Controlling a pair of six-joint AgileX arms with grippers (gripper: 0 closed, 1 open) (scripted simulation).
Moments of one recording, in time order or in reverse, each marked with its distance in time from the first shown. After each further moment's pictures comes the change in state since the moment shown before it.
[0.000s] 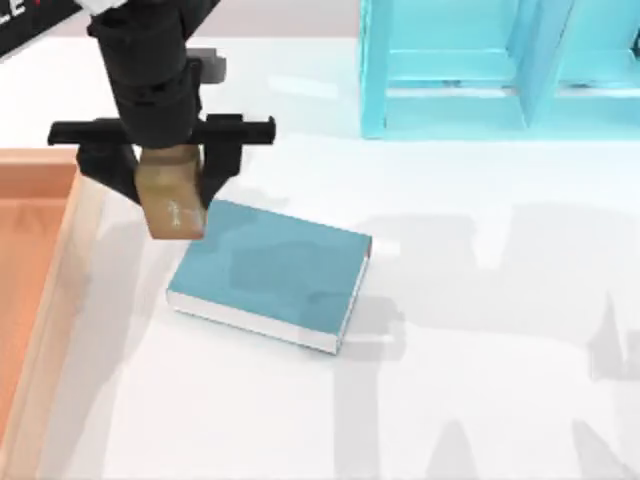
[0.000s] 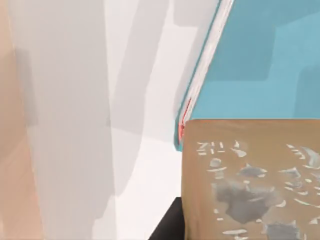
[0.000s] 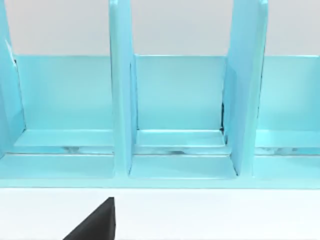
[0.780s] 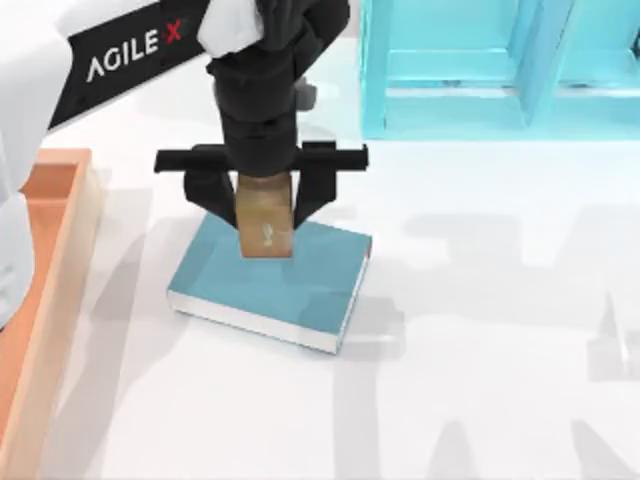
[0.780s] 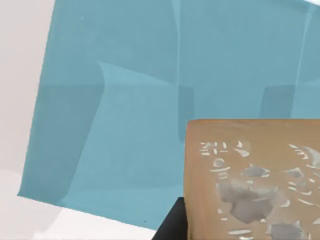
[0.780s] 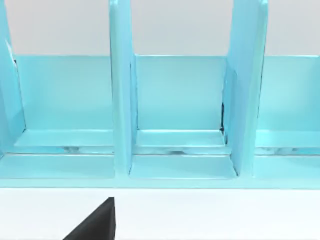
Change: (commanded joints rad) left arm -0.158 0.139 0.087 0.068 0.000 -0.156; right arm 0.000 0.000 0.000 0.000 0.000 0.000
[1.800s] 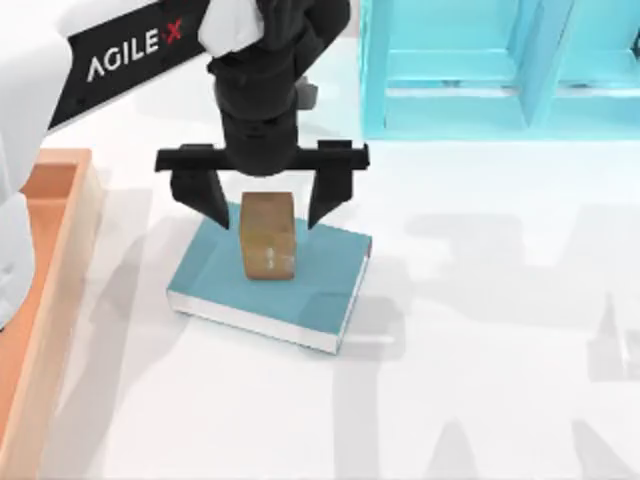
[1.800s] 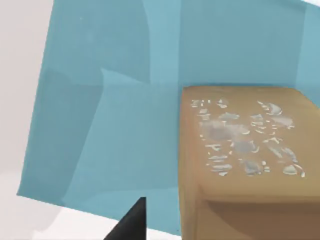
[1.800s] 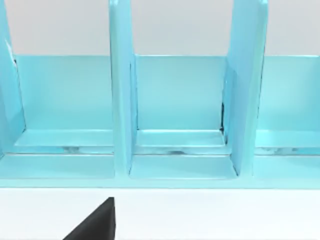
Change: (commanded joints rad) left arm 0.000 0.000 0.001 -0.001 0.000 0.000; right arm 0.000 0.000 0.000 0.000 0.000 0.000
